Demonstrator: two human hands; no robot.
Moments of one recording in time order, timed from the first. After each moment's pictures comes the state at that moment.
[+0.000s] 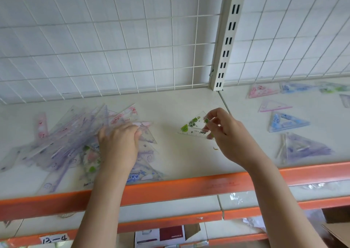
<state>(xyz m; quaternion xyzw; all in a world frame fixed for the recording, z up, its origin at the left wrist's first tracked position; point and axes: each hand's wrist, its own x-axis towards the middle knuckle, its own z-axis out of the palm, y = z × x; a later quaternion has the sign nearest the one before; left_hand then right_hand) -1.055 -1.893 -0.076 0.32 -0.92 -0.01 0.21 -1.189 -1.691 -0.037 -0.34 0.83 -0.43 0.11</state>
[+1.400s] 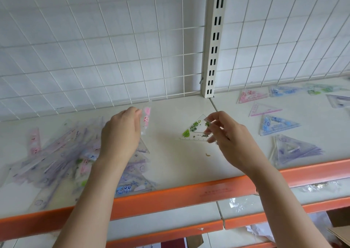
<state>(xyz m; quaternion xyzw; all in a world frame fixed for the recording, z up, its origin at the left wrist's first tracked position) -1.088 -1.890 -0.033 0.26 -0.92 -0.05 0.28 -1.195 -1.671 -0.038 -0.35 0.82 -0.46 0.04</state>
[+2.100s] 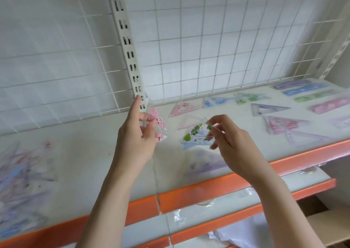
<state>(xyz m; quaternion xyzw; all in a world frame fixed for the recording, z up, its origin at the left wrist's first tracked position) -1.208 -1.695 -0.006 0.18 -0.82 -0.45 0.31 -1.292 -1.509 -0.024 -0.33 0.83 -0.45 -0.02</state>
